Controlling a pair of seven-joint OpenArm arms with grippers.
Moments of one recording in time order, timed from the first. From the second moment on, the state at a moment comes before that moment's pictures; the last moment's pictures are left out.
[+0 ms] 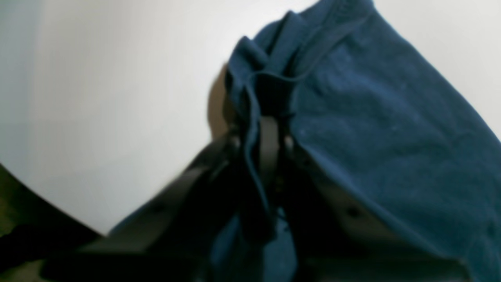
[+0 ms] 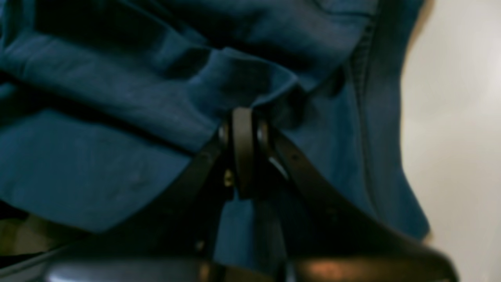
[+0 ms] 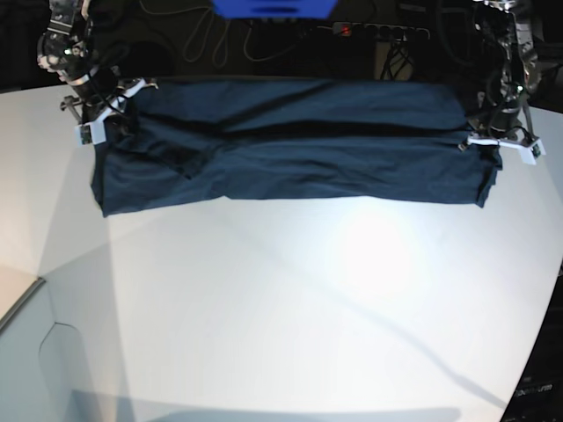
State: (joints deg) left arm 15.8 -13.8 -20.8 73.5 -35.6 0.5 19.5; right arm -22.4 3.7 26.7 82.0 3.4 37.5 -15.6
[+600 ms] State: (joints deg) left arm 22.4 -8.4 -7.3 96.7 -35.1 1.3 21.4; right arm -22.1 3.7 23.7 82.0 3.4 37.4 -15.5
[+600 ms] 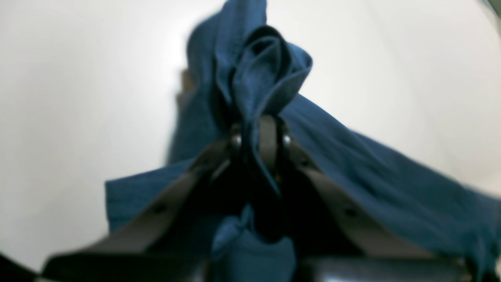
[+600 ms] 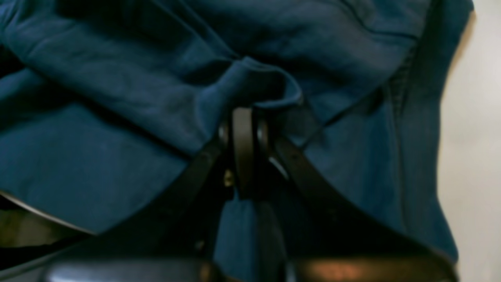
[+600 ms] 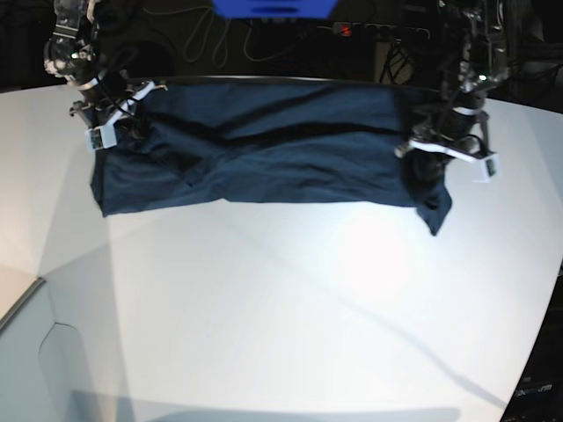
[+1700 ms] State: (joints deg) left arm 13.8 -5.5 28.4 90.9 -23.2 1.4 21.4; right arm -22.0 3.8 23.5 82.0 3.4 37.5 -15.6
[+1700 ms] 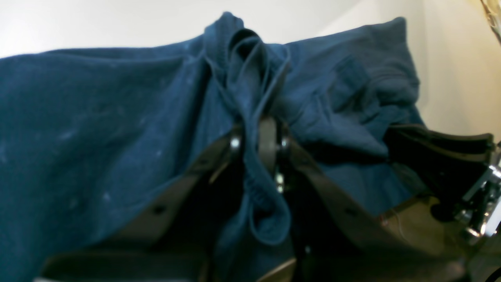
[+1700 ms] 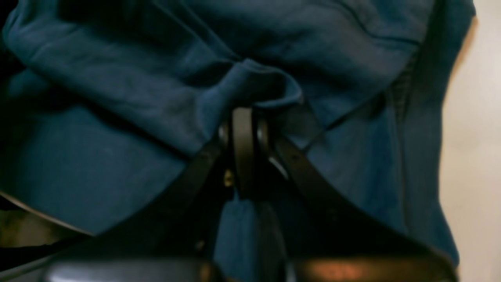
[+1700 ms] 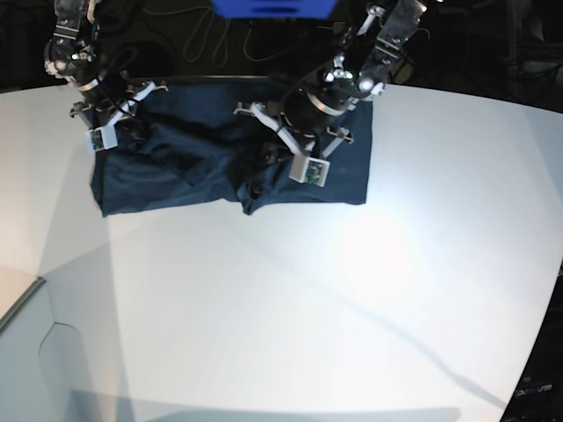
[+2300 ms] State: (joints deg) left arm 12.3 -12.1 34.3 99.9 -23.5 1.2 21.4; right arm -20.8 4.6 23.9 84.1 3.1 37.4 -15.6
